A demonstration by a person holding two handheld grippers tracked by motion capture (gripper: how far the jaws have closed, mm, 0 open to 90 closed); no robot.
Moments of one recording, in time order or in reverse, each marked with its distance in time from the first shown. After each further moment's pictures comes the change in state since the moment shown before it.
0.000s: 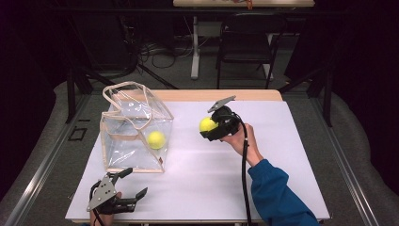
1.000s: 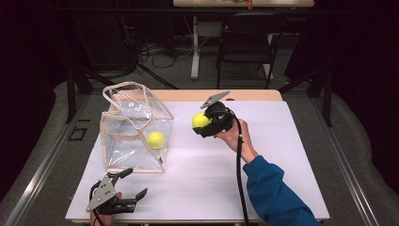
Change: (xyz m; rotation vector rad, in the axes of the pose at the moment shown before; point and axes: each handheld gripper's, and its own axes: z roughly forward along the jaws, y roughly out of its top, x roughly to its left) left arm 0.000 0.000 -0.001 -0.009 -0.005 0.007; right arm 0.013 0.025 -0.004 -0.046 0.012 -0.036
